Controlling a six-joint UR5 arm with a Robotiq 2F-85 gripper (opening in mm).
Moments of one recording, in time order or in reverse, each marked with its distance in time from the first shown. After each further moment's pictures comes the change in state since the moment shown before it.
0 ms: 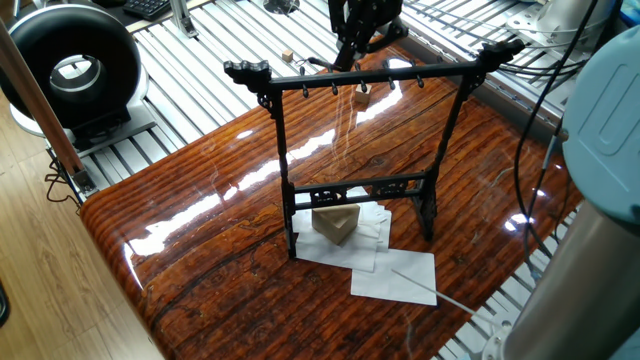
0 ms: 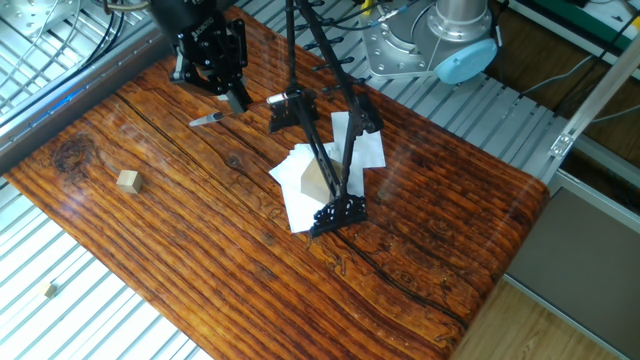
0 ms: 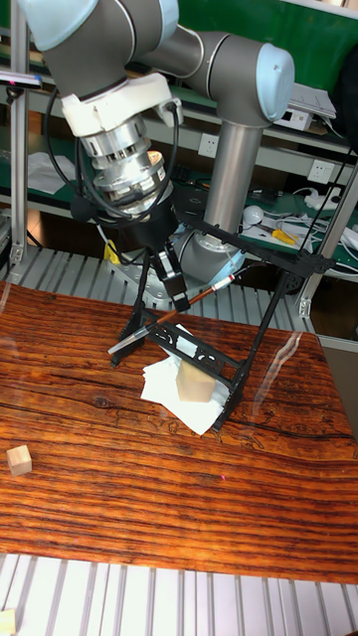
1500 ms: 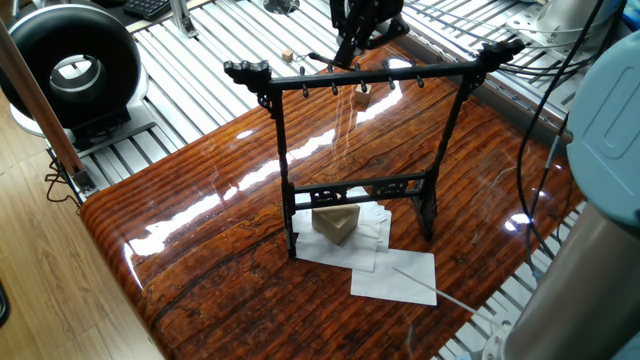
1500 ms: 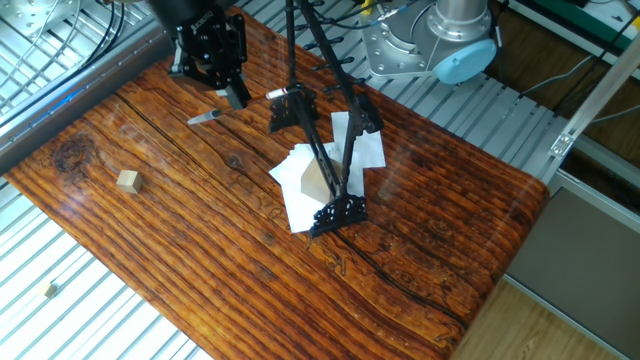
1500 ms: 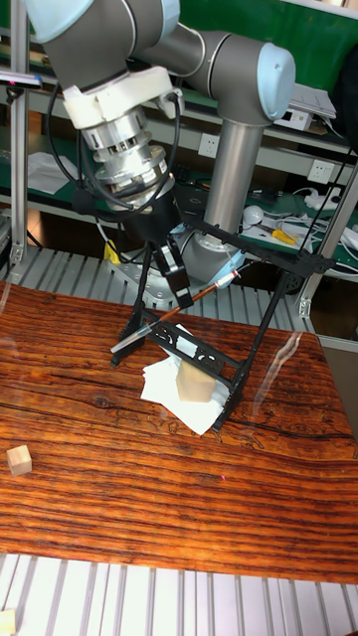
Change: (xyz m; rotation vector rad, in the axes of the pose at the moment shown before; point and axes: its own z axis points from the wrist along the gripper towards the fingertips) arm -0.005 -0.005 -0.005 0.034 0.001 -0.023
